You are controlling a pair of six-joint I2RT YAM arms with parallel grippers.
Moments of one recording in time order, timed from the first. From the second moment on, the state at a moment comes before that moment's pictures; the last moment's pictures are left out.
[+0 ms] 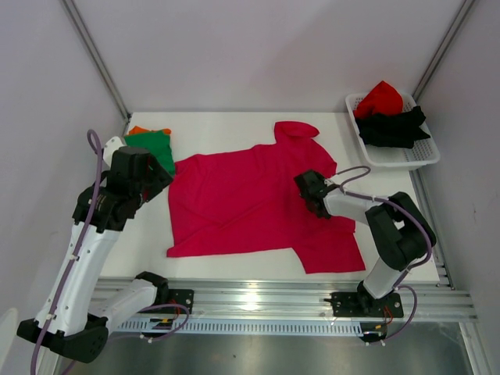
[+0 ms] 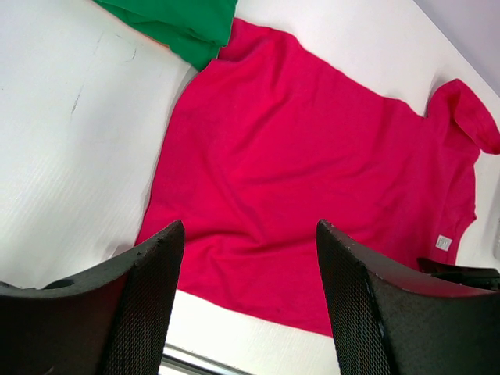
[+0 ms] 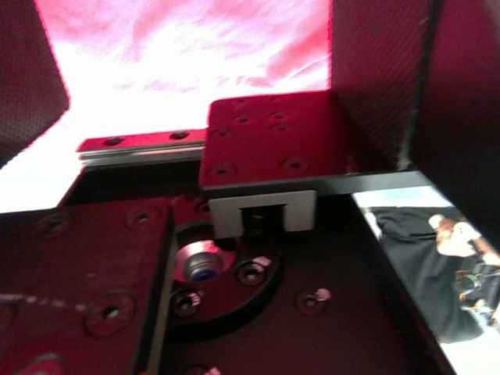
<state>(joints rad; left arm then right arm) -0.31 0.95 1.31 -1.09 -0.41 -0.84 0.55 1.68 0.88 -0.29 0.66 1.15</state>
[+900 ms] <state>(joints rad) -0.30 0.93 1.31 -1.09 -0.42 -0.83 0.57 1.44 0.70 -0.53 0.61 1.32</state>
